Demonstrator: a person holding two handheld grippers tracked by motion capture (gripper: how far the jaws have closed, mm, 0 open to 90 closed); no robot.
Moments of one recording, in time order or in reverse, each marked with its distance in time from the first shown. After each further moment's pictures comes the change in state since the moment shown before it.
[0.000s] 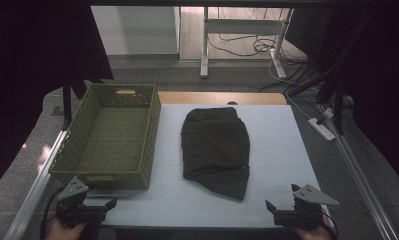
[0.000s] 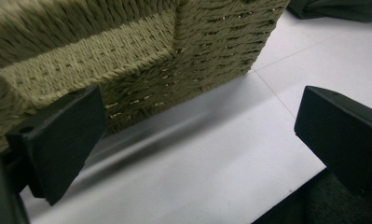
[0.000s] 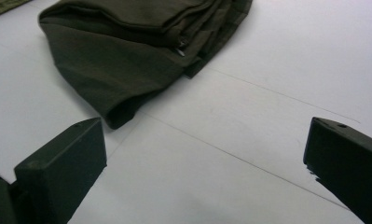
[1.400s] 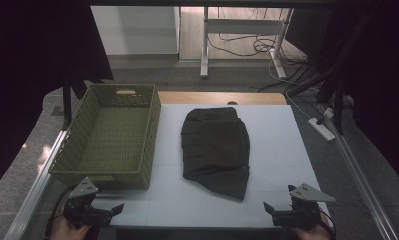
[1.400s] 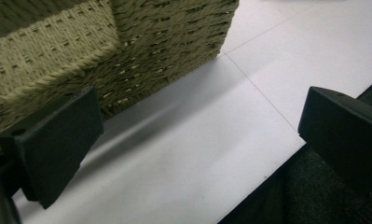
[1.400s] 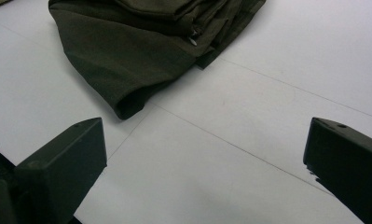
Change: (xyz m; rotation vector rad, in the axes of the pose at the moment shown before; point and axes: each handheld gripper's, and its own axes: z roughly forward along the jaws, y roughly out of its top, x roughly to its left) left arm -0.012 0.007 0.009 0.080 -0.081 0.079; right arm 0.000 0.001 0.005 0.048 0.028 -0.013
